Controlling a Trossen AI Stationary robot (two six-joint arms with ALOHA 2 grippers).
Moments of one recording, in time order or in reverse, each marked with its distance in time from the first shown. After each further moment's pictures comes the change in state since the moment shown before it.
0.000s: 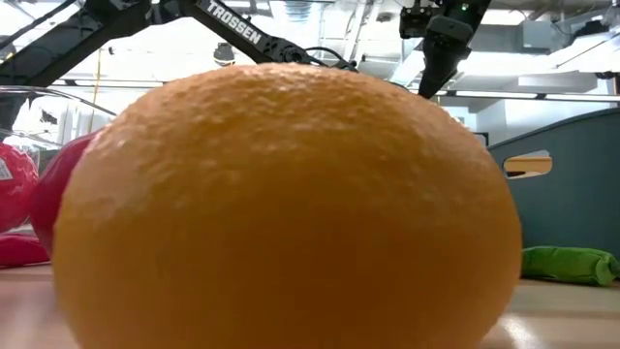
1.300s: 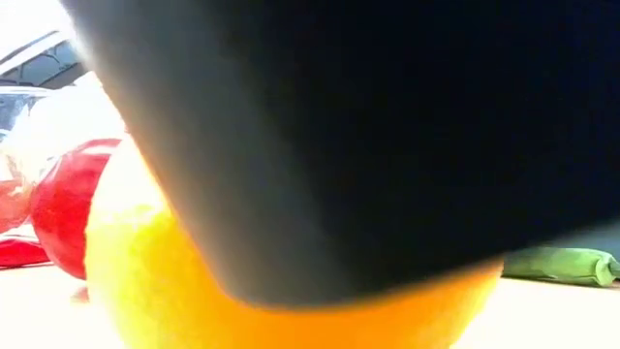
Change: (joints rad) left arm 0.006 0.101 -0.001 0.083 -0.046 0.030; right arm -0.001 0.000 0.000 -0.004 -0.001 -0.001
